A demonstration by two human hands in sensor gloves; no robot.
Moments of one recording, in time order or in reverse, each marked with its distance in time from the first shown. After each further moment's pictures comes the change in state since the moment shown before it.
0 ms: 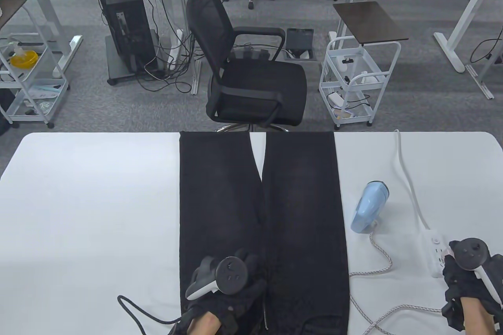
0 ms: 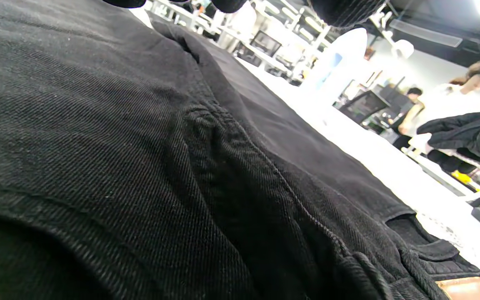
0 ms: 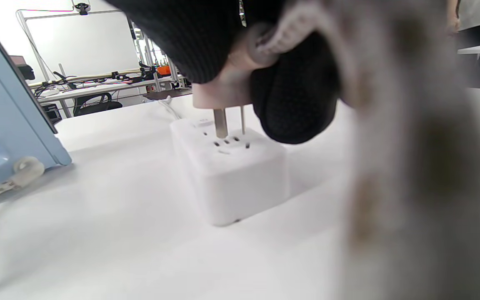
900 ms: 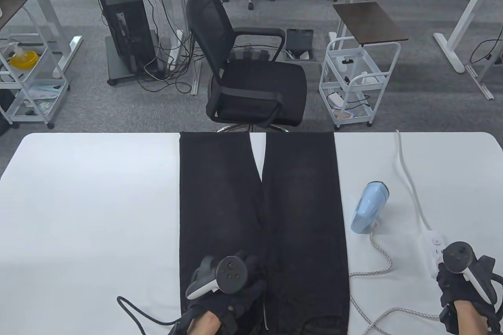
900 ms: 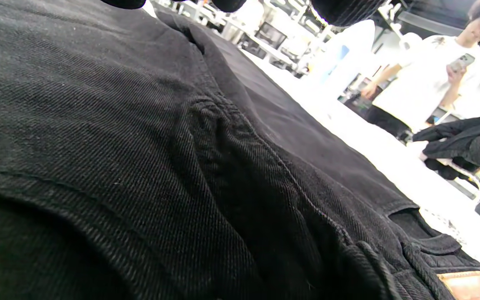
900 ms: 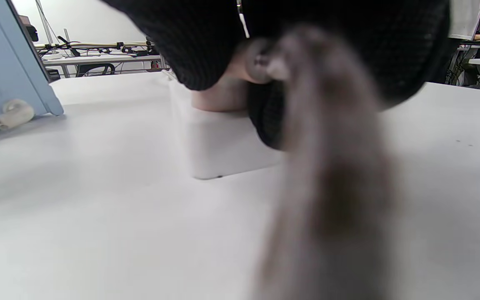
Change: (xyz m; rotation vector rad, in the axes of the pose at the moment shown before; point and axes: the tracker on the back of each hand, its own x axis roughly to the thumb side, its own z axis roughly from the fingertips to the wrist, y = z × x) left_hand -0.001 -0.001 0.000 -0.027 0.015 0.009; right_hand 0.006 0.018 -0.001 0.046 -0.033 0.113
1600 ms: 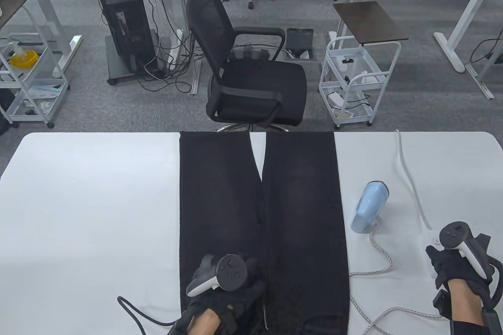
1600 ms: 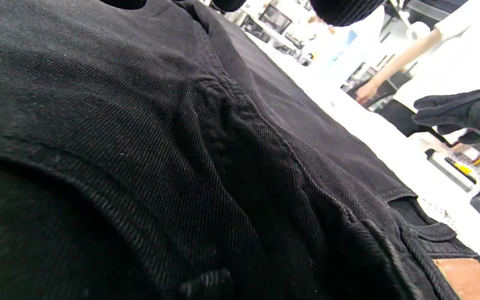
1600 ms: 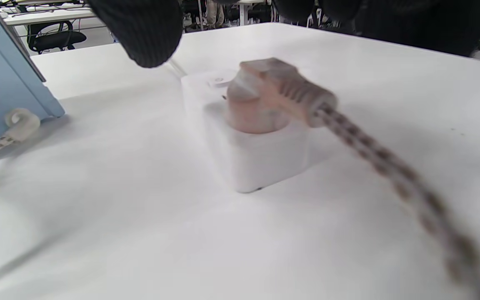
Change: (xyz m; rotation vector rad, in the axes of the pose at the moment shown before) left_hand -0.006 -0.006 -0.006 -0.060 0.002 0.036; right_hand 0.026 -0.021 -0.026 0.213 0.091 -0.045
